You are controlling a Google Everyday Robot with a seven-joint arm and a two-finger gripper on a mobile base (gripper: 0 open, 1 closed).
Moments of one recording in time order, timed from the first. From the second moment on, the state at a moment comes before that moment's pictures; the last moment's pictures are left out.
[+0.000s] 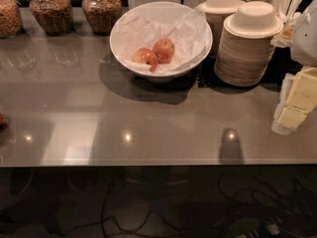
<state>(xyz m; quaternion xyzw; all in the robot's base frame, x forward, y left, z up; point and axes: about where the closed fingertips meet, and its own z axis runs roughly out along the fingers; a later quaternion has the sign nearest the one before) 0.438 -0.217 0.976 -0.60 0.78 -0.03 0.16</state>
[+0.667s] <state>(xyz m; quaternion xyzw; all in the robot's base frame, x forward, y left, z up) 0.452 -0.207 0.983 -0.61 0.77 -0.03 0.20</state>
